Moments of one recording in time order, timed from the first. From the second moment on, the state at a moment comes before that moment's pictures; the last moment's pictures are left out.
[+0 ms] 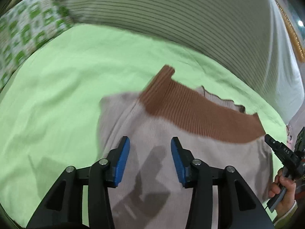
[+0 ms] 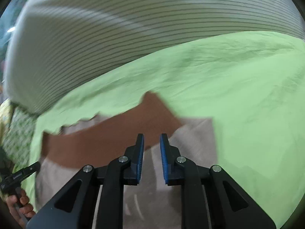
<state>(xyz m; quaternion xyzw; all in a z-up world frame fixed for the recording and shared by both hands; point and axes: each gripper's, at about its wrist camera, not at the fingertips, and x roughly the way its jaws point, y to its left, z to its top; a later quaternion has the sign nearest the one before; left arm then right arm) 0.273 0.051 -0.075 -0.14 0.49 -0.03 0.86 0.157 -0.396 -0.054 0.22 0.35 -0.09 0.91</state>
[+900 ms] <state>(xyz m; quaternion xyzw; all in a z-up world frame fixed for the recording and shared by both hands) 0.141 0.108 -0.117 -0.31 0.53 0.07 0.79 0.155 -0.307 -0.062 0.19 0.39 -0.02 0.90</state>
